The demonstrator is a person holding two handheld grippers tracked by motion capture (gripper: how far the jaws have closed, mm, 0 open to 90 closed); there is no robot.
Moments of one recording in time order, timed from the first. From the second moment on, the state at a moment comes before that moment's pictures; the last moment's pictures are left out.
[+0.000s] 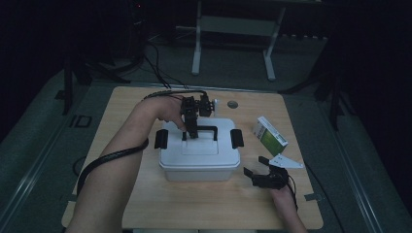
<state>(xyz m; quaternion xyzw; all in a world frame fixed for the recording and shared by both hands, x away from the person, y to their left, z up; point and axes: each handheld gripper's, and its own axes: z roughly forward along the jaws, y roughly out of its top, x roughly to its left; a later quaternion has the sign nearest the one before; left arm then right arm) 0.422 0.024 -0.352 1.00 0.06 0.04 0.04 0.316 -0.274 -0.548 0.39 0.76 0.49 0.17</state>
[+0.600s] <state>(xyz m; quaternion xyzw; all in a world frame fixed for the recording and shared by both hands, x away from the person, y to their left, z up) 0.418 0.006 -0.355 1.00 0.02 0.05 0.03 0.316 -0.274 -0.548 0.39 0.76 0.49 0.16</state>
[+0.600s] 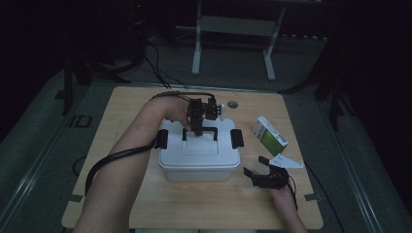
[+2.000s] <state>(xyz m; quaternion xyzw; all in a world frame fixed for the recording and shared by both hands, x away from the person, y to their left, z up) 0.409 0.024 -0.332 1.00 0.05 0.04 0.03 0.316 -0.275 -0.549 0.39 0.76 0.50 0.16</state>
